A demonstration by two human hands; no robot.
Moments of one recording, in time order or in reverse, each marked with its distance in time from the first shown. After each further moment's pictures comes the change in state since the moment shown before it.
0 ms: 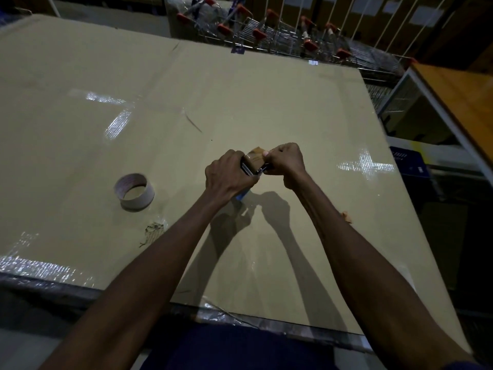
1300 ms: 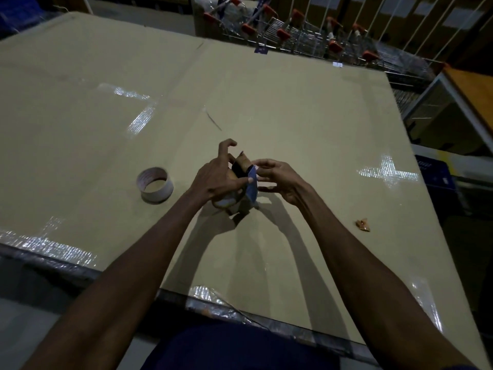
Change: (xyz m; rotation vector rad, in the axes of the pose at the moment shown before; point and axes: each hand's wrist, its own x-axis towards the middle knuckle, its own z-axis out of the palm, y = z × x) left_hand -0.014 -0.060 -0.036 -0.213 -0.117 0.049; right_hand -0.001 0.030 0.038 0.189 -0.543 0.121
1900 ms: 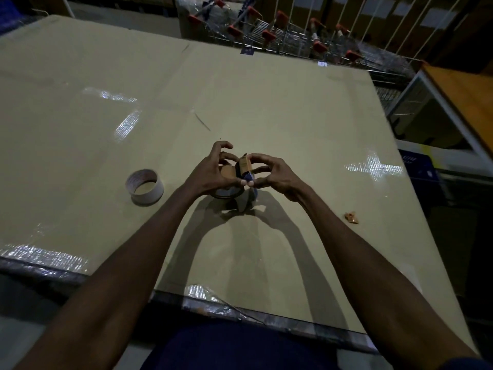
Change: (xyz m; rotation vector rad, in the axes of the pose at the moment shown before) left_hand 0.010 -0.006 0.003 -0.272 -0.130 0.024; right_hand -0.018 0.003 -0.021 -0.305 -0.101 -0.373
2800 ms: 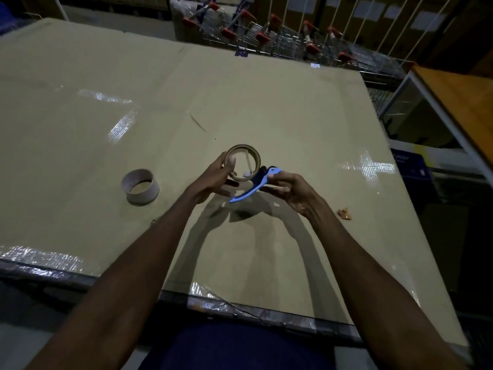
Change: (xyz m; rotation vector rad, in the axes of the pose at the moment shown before) left_hand -0.001 0.016 0.023 -0.415 -0.115 -0.367; right_hand -0.034 0.035 -0.018 0.682 0.134 0.297
